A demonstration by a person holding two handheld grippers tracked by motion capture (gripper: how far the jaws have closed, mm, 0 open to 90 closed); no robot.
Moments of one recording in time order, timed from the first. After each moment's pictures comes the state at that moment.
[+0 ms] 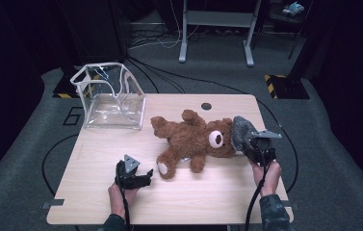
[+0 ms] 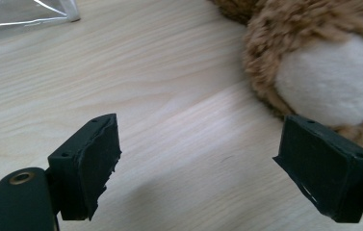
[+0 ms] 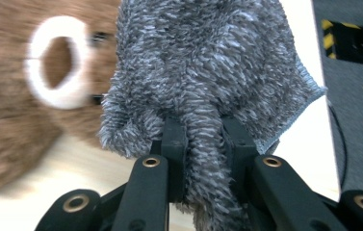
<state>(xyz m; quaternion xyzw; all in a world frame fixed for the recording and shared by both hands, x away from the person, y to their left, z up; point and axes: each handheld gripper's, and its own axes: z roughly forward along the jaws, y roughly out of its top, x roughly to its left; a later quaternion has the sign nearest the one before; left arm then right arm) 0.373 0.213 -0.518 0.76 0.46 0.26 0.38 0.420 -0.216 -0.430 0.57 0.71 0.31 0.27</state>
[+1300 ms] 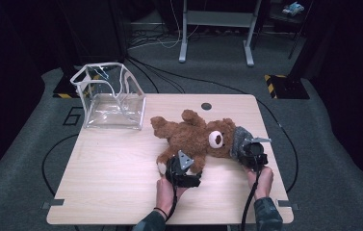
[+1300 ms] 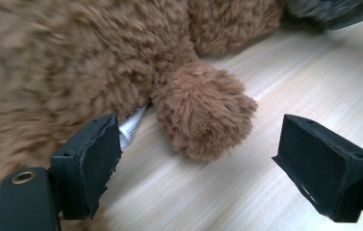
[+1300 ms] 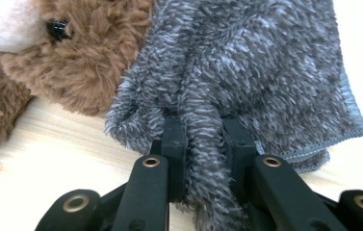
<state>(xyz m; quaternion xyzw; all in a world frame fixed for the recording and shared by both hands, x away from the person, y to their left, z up) 0.385 0.056 -0.500 0.81 0.39 0.20 0.39 0.427 -0.208 -0.473 0.60 0.72 0.28 0.21</state>
